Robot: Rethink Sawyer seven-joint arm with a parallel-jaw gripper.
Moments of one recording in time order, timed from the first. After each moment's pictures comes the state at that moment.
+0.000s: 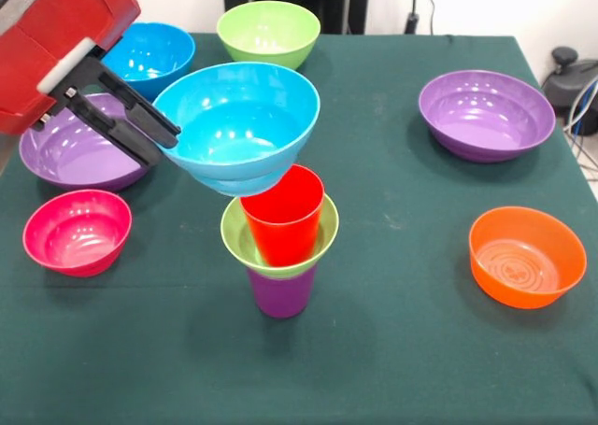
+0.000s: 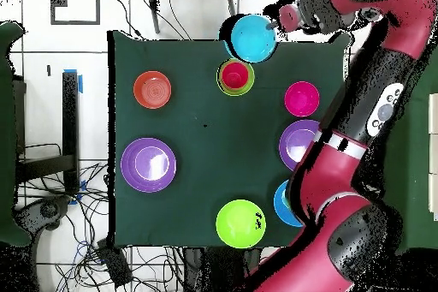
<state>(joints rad) -0.82 -0.07 1.80 0.38 -1.19 2.00 0.96</state>
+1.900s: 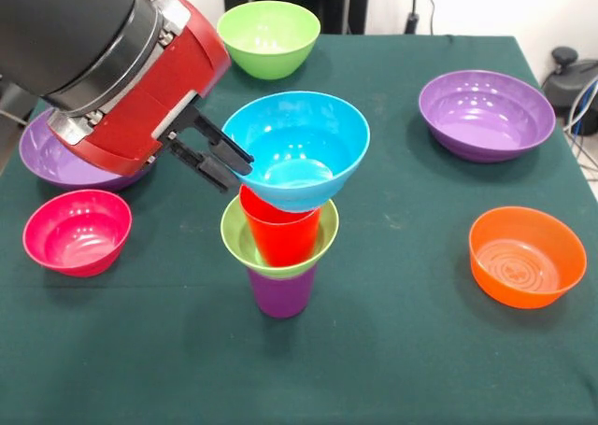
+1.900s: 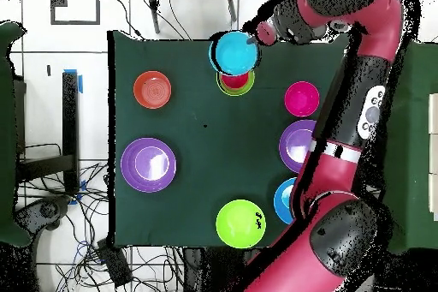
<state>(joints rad) -0.77 -0.07 1.53 0.47 -0.94 1.90 0.96</state>
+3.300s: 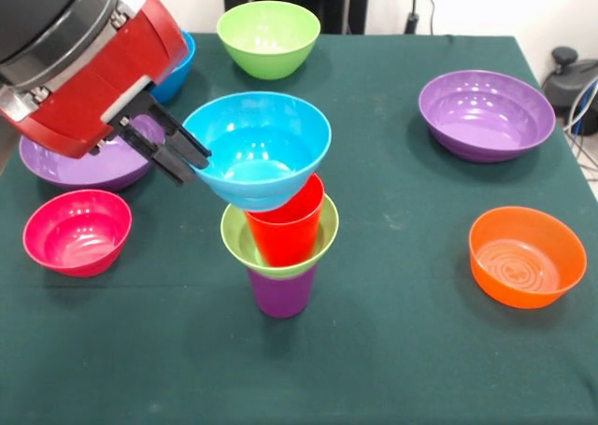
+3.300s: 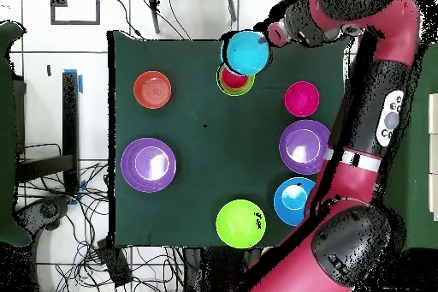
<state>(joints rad) -0.78 -0.14 1.36 0.51 -0.80 1.81 0.96</state>
